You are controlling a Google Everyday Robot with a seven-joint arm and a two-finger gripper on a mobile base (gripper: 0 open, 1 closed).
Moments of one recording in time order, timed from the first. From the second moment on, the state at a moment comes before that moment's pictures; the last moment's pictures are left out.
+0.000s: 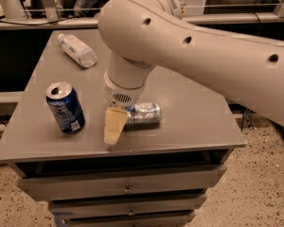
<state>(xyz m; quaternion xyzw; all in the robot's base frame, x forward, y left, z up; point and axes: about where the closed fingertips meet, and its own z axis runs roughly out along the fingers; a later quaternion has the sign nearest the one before) 0.480 0.066 0.841 -0.68 0.71 0.04 0.16</state>
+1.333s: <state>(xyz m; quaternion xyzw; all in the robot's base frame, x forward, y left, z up) 0.492 0.063 0.885 -0.68 0.71 0.03 0.19</state>
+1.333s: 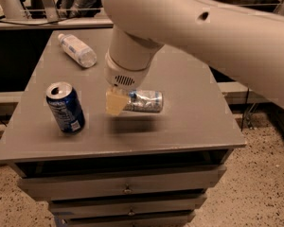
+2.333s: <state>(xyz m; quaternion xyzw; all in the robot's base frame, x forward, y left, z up) 0.535 0.062 0.943 -0.59 0.68 0.22 0.36</state>
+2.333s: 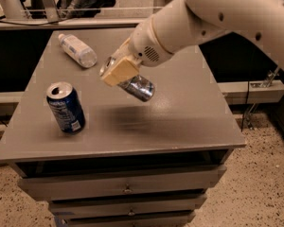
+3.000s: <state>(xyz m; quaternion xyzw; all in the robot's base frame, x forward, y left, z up) 0.526 0.062 0.962 -0.47 0.62 0.41 0.48</state>
